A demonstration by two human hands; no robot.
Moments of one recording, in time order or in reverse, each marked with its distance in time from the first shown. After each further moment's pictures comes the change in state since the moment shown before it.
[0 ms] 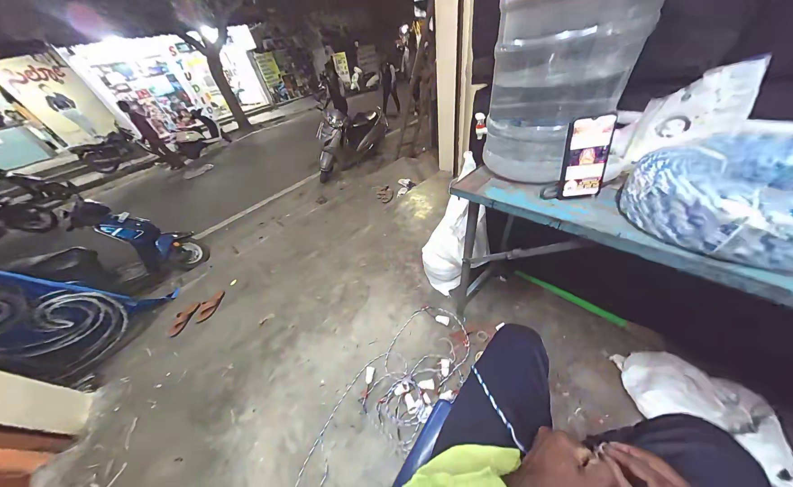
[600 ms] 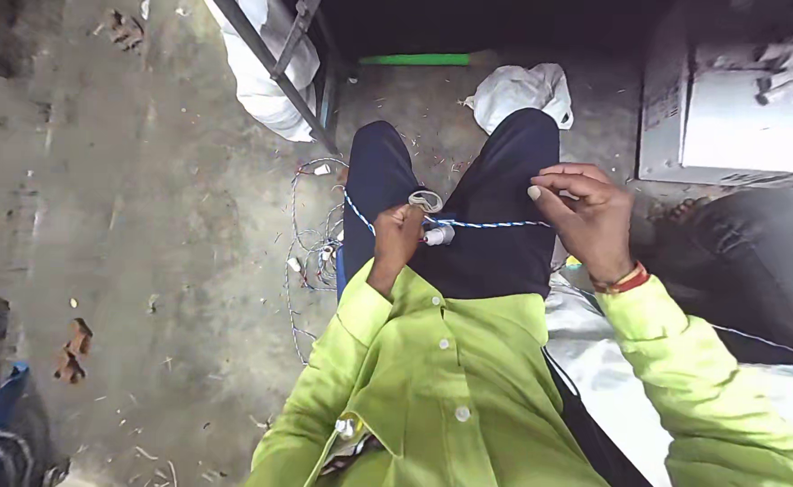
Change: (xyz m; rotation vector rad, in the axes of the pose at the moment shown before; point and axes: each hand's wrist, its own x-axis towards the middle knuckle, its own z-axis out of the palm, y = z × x) left_hand -0.027 -0.038 -0.030 -0.172 0.032 -0.233; right_hand -0.056 0.047 -0.052 0.304 0.271 0.238
